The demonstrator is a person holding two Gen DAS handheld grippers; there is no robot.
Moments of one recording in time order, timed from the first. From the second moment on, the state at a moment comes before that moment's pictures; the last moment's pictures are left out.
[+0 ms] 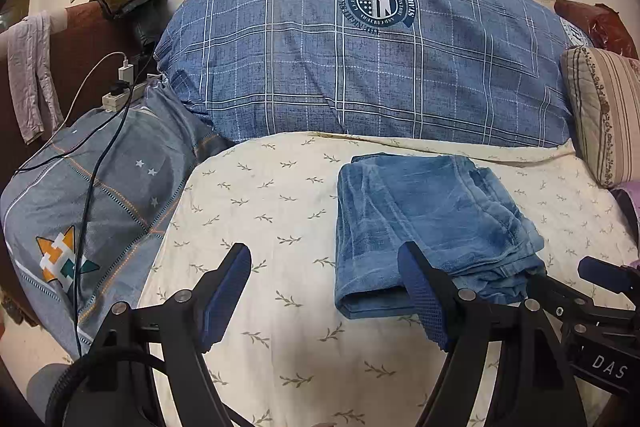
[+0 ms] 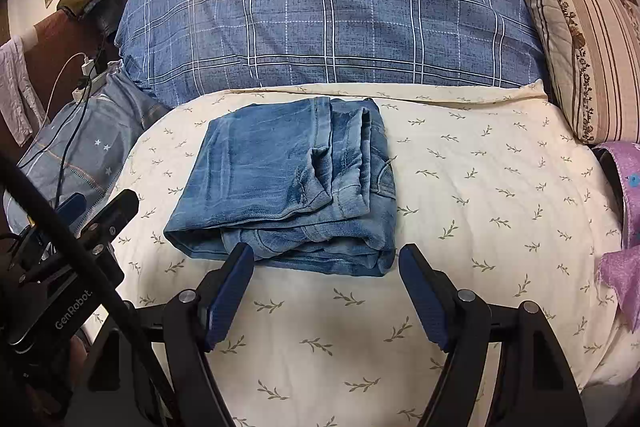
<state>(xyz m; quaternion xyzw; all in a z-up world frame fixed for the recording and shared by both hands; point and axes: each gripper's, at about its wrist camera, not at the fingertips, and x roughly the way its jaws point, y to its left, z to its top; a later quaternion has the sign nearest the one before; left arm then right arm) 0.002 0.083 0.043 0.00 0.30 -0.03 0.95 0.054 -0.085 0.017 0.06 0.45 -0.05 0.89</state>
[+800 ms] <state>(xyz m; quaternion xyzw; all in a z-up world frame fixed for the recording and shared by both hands) 0.000 0.083 0.043 0.00 0.30 -0.04 0.95 0.052 -0.085 0.021 0.06 0.45 -0.06 0.89</state>
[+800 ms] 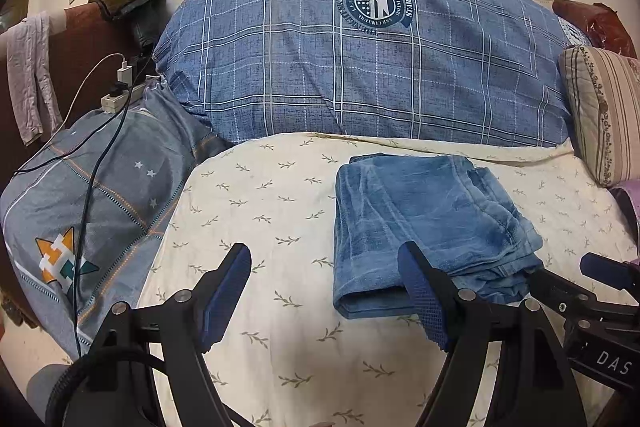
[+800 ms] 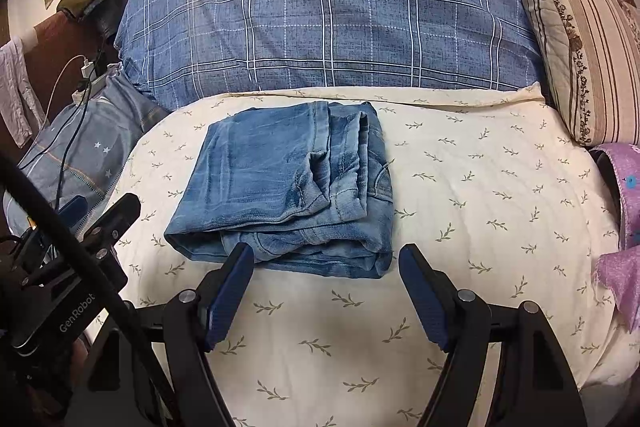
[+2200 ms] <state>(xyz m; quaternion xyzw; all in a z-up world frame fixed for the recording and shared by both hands) -0.023 0.076 0.054 0.01 0.32 -0.08 0.95 0.018 -0.093 0.034 0.07 0.44 -0.09 0.89</state>
